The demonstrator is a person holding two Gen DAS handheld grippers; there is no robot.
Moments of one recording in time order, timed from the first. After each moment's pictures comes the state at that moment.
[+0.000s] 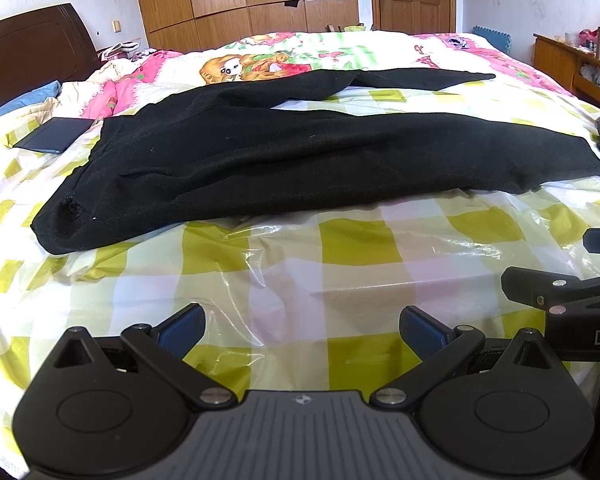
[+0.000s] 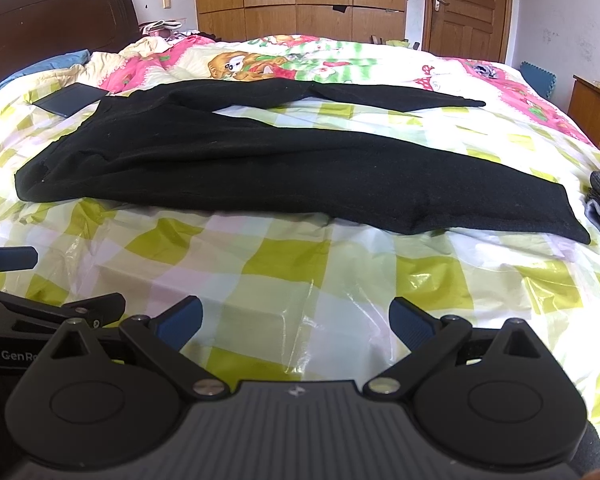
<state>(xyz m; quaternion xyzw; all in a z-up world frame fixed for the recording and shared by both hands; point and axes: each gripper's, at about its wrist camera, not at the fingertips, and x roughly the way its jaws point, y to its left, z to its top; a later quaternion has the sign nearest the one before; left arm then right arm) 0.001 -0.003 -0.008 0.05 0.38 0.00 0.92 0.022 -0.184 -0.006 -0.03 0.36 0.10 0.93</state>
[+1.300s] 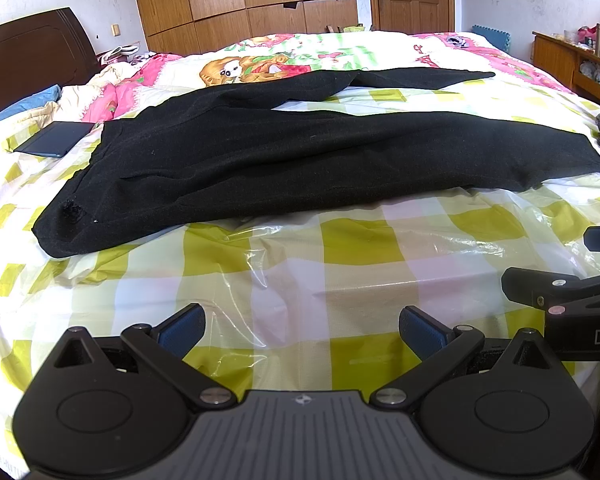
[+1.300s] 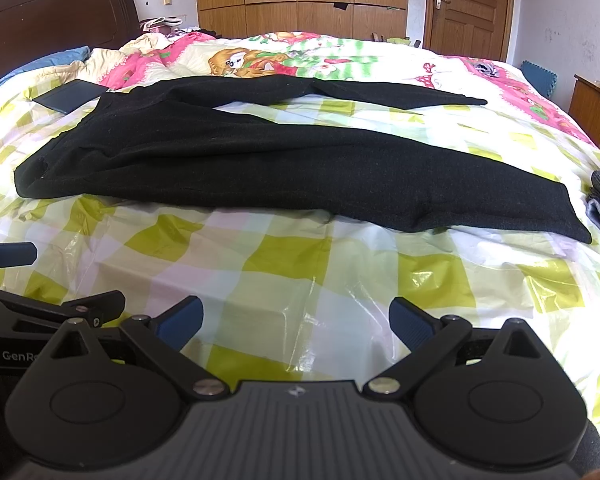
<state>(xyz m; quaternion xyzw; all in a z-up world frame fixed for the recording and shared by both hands) 0.001 -0.003 -0.009 0.05 0.38 0.00 0.92 0.022 -0.183 -0.008 -0.03 0.37 0.10 0.92</state>
